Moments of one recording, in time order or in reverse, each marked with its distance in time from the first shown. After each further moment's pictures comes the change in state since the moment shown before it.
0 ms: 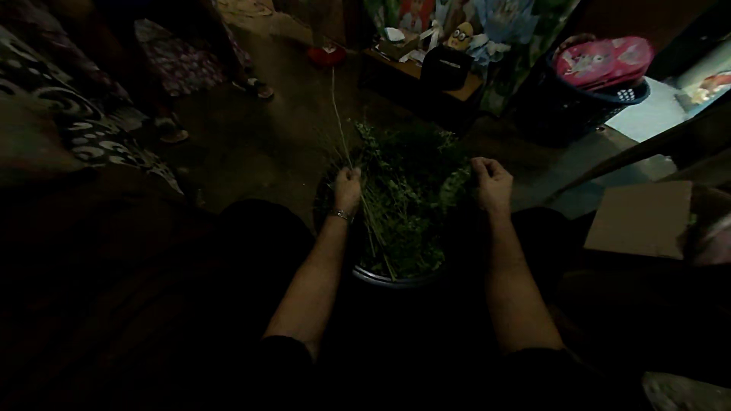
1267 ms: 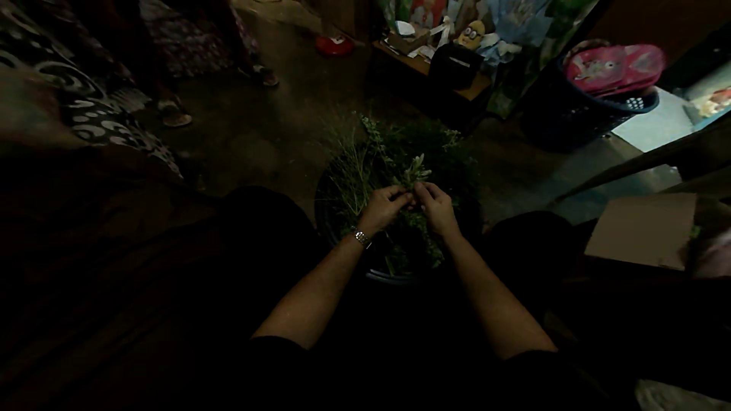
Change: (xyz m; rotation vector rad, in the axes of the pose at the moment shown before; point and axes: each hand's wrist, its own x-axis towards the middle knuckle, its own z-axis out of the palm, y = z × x) left_hand -0.070 0.003 0.026 -0.120 -0.518 0.262; right_hand -0.057 0.000 0.076 0.252 -0.369 0.144
